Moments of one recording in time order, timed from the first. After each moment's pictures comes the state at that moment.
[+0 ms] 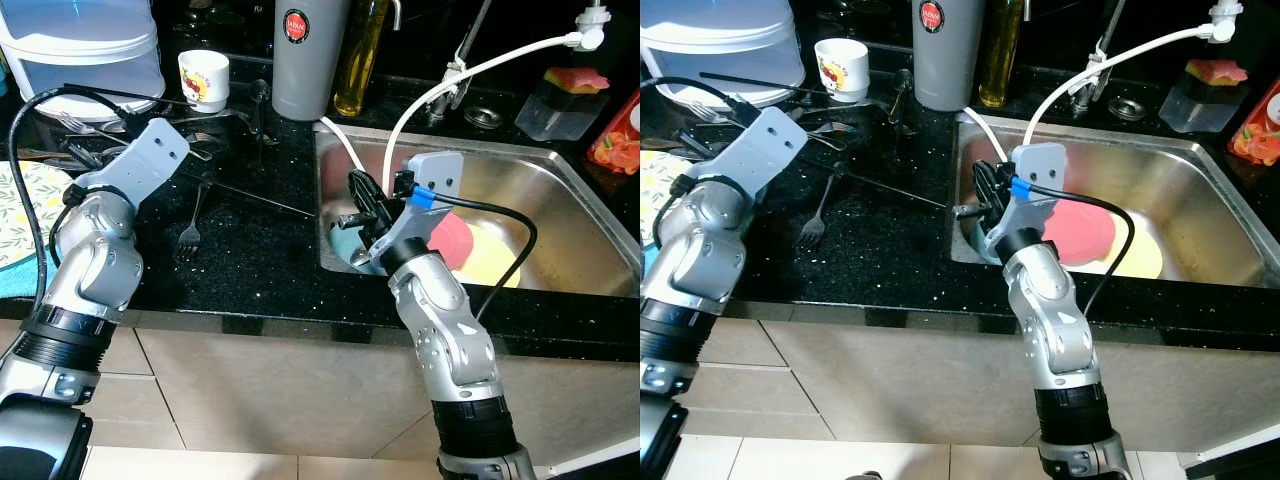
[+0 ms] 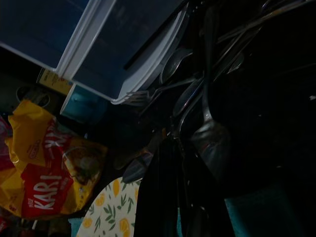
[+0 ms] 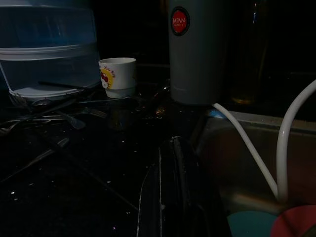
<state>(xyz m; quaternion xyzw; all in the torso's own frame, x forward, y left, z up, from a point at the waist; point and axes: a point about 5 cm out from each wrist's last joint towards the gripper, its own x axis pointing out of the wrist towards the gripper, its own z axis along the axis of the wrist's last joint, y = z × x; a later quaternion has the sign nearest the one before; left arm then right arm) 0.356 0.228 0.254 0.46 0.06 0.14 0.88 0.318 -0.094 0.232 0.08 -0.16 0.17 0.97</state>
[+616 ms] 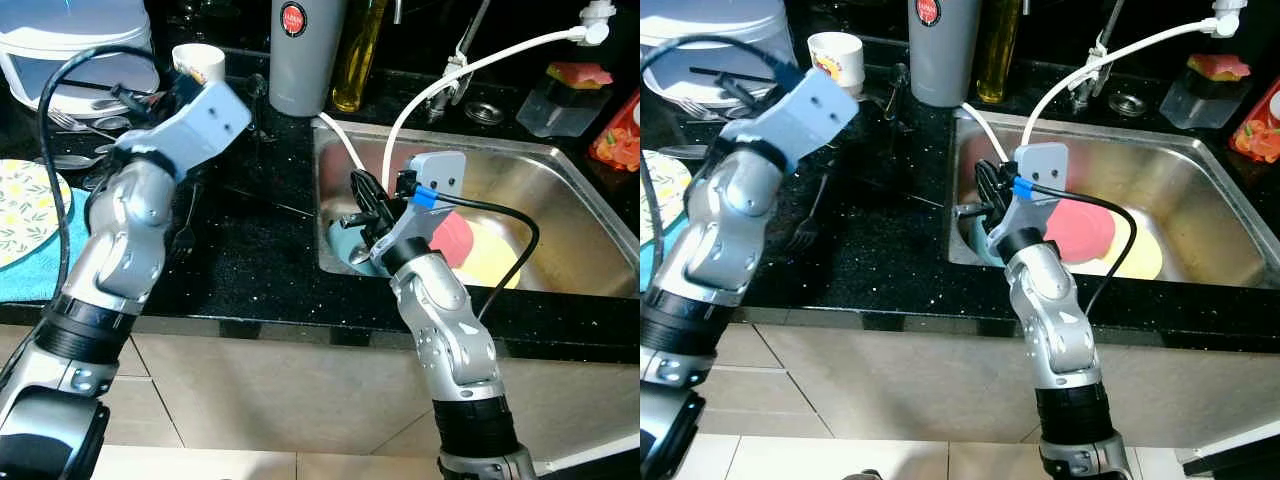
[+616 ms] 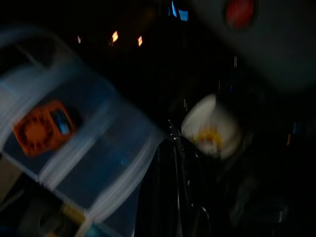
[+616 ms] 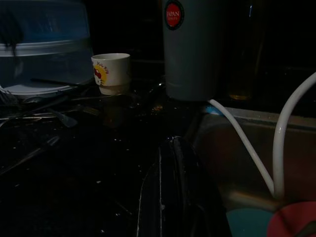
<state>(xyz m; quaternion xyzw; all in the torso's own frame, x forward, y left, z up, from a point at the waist) 0.346 0.153 0.319 0.45 -0.23 0.05 0.86 0.318 -0.096 0.232 0.07 -0.16 0.17 0.97</state>
